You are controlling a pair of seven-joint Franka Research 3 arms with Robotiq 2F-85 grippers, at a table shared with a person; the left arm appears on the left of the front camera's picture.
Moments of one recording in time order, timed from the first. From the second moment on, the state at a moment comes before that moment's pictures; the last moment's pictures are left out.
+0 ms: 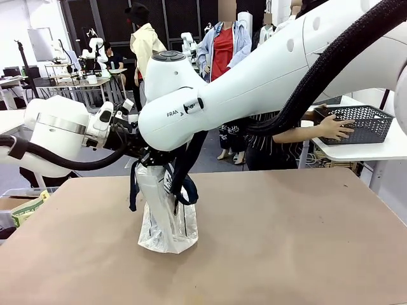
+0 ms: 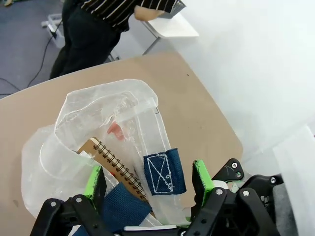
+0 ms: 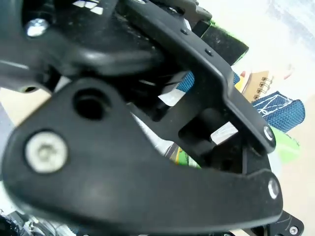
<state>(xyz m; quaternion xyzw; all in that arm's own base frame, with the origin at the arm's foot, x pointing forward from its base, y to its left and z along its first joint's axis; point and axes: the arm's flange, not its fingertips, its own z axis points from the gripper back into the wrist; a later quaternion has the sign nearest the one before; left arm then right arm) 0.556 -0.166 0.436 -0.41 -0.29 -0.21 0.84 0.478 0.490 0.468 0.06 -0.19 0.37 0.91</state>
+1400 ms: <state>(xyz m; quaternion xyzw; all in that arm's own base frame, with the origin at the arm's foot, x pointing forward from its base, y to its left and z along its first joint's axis) 0.562 -0.169 0.432 -0.41 -0.27 -0.19 0.85 0.480 0.489 0.469 0.06 -0.19 0.37 0.91</state>
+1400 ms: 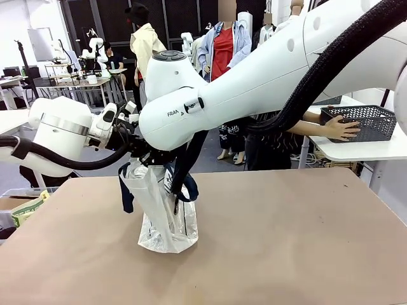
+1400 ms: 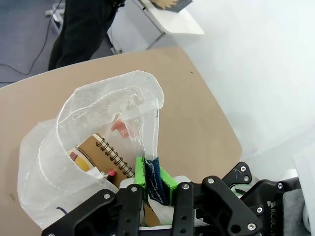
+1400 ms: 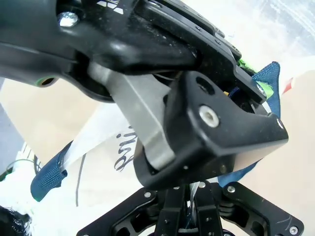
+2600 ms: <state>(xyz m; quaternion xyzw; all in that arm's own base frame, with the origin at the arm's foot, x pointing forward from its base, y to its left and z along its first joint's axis) 0.564 -0.171 0.429 -0.41 -0.26 -0.19 0.85 0.460 0.431 0.517 0.07 -0.22 0.32 0.92</state>
